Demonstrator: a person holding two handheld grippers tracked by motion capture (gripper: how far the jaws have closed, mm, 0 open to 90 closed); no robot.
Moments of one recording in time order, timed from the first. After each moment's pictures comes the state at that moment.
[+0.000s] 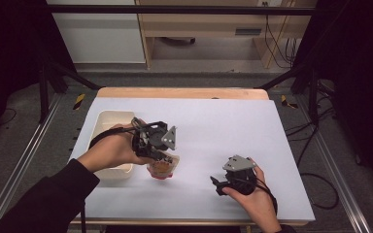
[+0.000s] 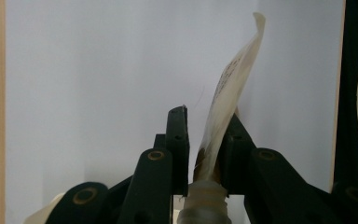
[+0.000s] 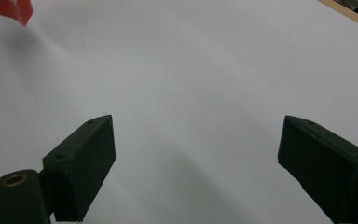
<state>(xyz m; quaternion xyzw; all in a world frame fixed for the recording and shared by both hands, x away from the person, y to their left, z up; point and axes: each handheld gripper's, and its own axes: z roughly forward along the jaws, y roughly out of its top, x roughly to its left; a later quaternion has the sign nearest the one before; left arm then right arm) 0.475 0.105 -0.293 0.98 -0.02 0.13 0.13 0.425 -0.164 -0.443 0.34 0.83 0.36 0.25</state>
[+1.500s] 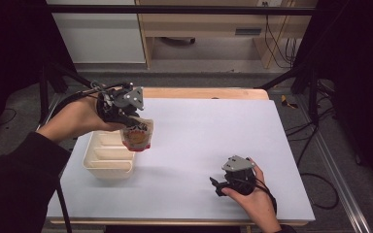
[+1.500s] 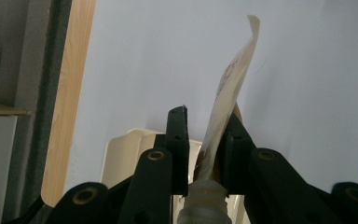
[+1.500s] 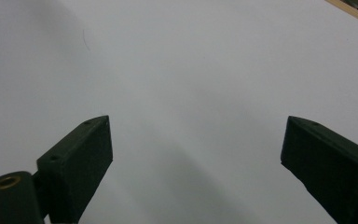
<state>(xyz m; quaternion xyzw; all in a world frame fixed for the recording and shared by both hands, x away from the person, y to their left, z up) 0.517 0.173 -0.224 0.97 0.04 0.17 0.14 0.425 -0.163 -0.445 0.34 0.84 0.35 0.24</state>
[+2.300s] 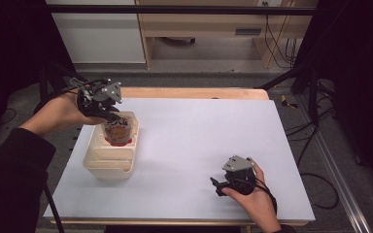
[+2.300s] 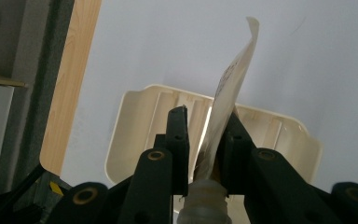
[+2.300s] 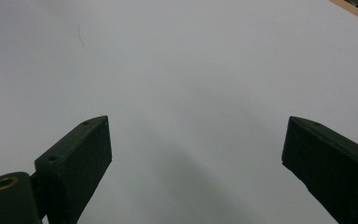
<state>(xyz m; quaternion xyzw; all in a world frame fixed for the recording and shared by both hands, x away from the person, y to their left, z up) 0.546 0.229 -0.242 0.97 0.09 0.17 0.13 0.426 -0.164 -0.447 0.34 0.84 0.35 0.25</state>
